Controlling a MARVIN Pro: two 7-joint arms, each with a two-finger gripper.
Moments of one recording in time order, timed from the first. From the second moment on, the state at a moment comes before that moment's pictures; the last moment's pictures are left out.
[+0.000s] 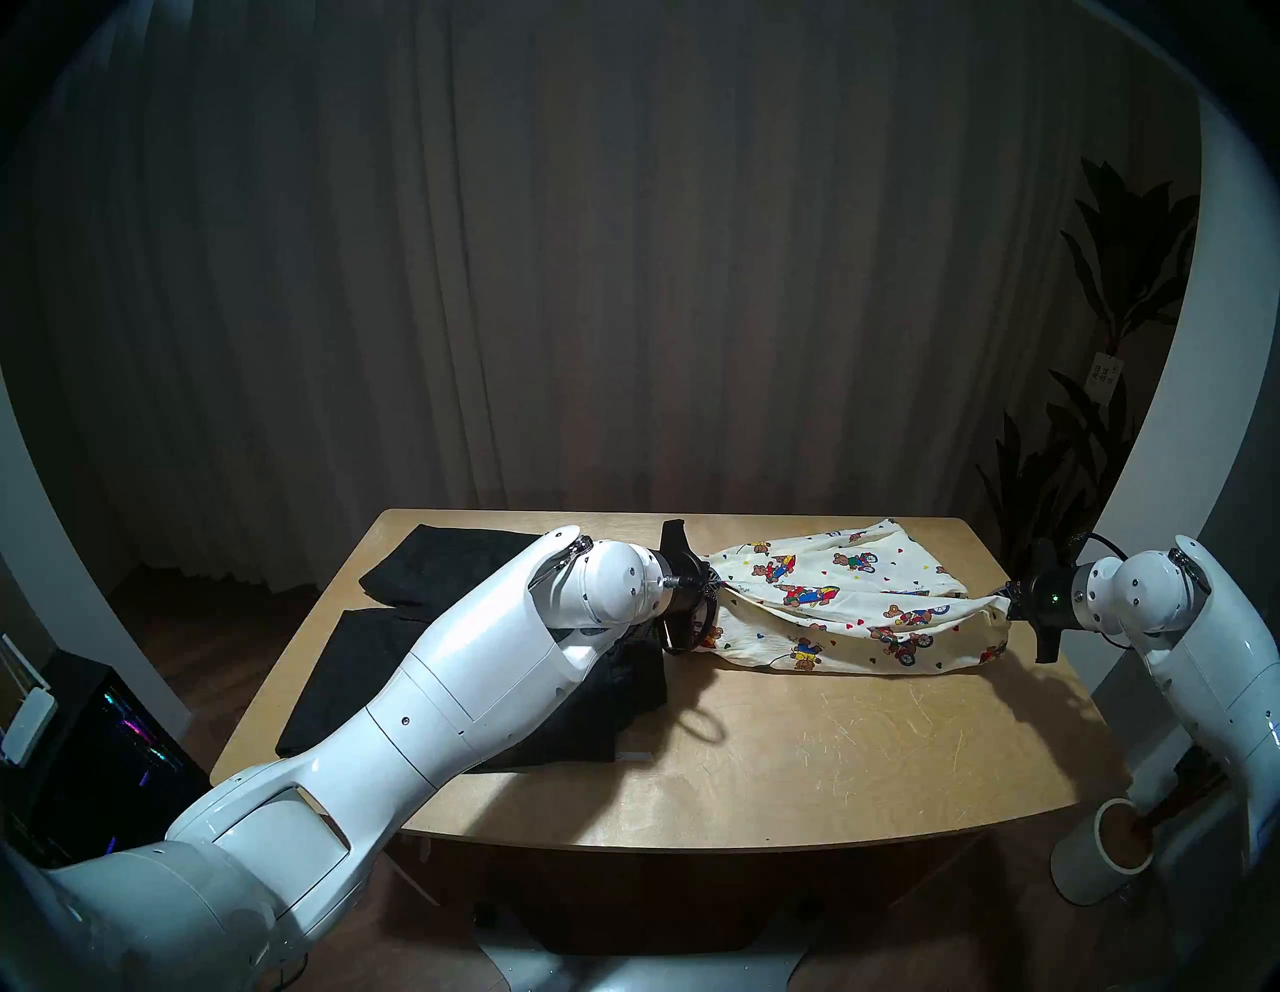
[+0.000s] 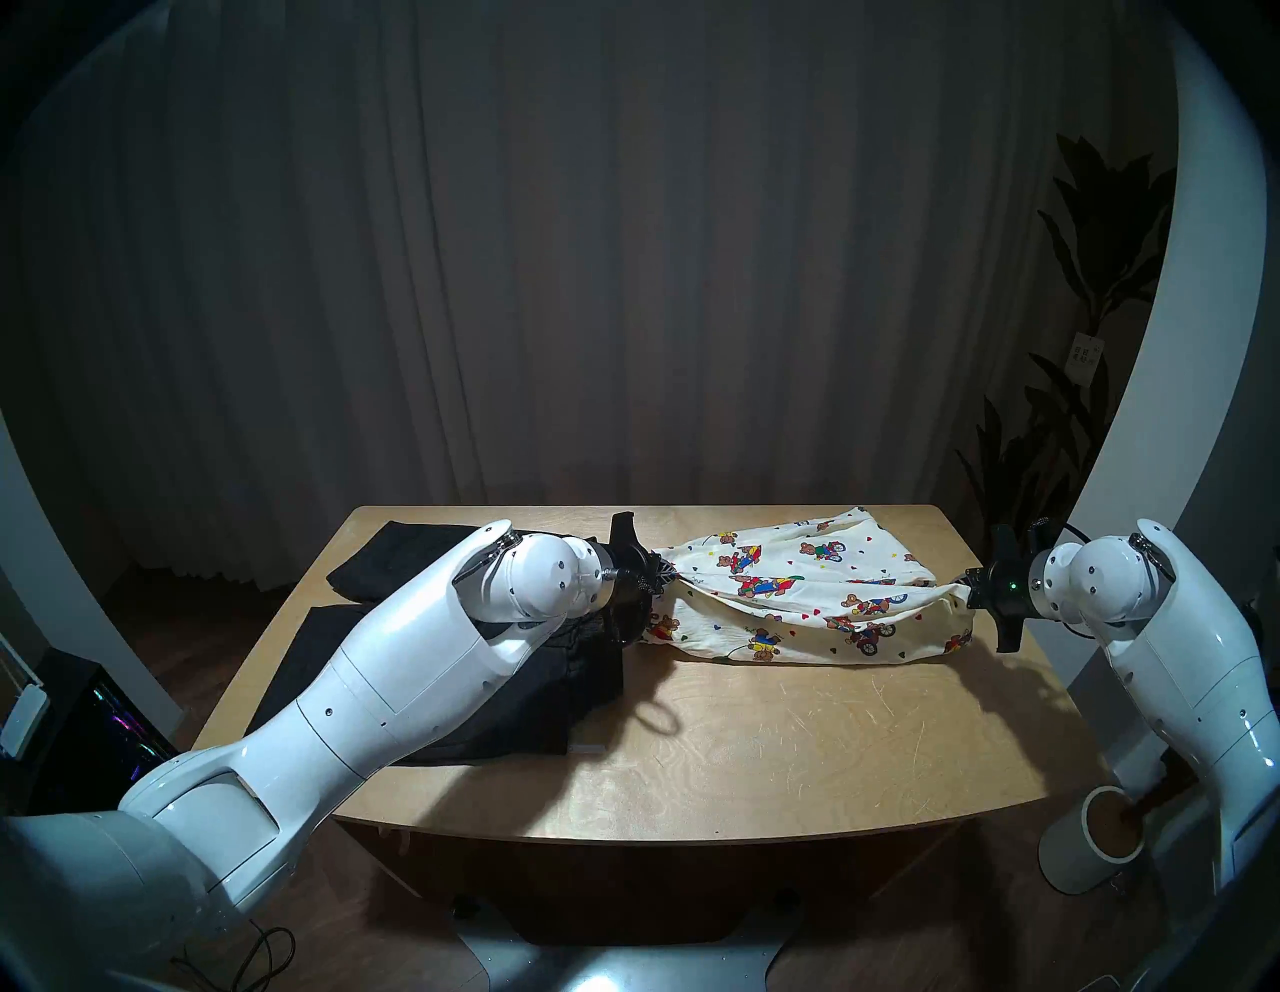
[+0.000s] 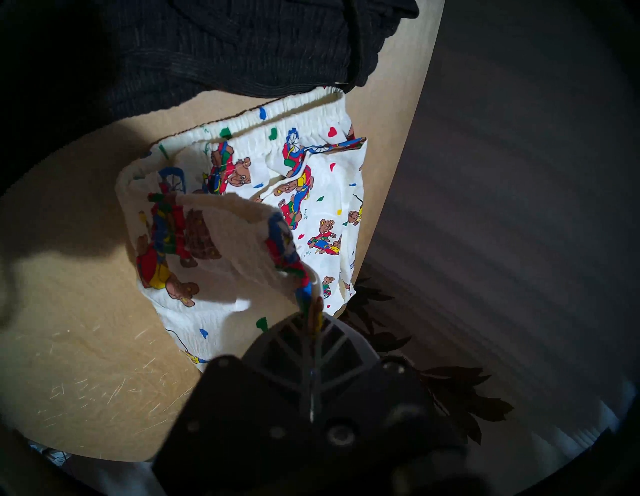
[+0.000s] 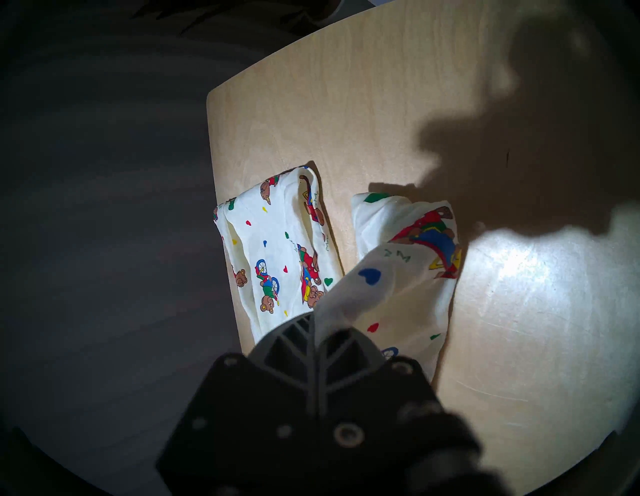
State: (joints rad) left arm 0.99 -1.29 -0.80 -1.45 -2.62 -0.28 0.68; right arm -1.53 -0.54 1.57 -1.52 2.70 0.06 -0.81
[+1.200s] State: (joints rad) left arm 0.87 -1.39 -0.83 -1.22 -2.57 -0.26 0.67; right arm -1.20 -0.69 1.38 -1.38 2.56 -0.09 -0.80
